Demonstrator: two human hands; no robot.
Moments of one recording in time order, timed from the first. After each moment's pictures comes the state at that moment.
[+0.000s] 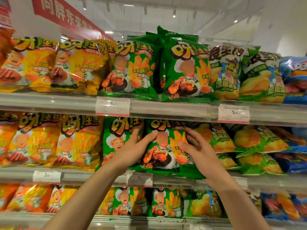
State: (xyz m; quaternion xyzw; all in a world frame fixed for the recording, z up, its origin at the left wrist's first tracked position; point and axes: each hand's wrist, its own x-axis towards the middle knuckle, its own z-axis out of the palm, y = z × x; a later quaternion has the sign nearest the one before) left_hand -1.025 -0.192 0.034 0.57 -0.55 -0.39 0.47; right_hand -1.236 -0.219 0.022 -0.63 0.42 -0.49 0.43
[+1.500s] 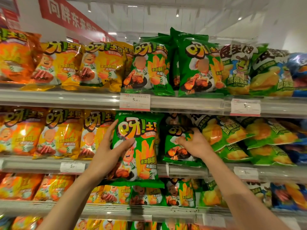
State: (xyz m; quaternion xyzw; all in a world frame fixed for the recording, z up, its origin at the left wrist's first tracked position) left_hand -0.932 -0.123 0.011 0.55 -0.54 -0.26 0.58; right_hand -1.190 -0.263 0.007 -0.68 0.62 -0.33 0.23
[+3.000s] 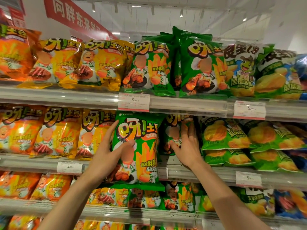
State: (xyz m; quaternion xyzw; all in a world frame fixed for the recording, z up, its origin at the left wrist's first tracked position) left_hand -0.935 -0.130 0.002 0.56 -0.55 -0.25 0.57; right_hand -1.170 -0.299 -0.041 -0.77 0.55 -0.33 0.02
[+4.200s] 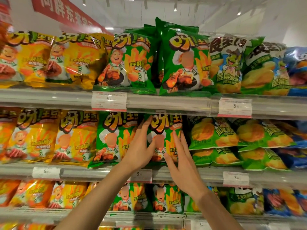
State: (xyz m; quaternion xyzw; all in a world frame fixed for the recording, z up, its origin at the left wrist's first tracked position) left_hand -1.032 -0.243 -0.021 0.53 -0.70 -0.06 0.48; right_hand -1.209 -0.227 -0.047 -0.79 0.43 -0.40 0.18
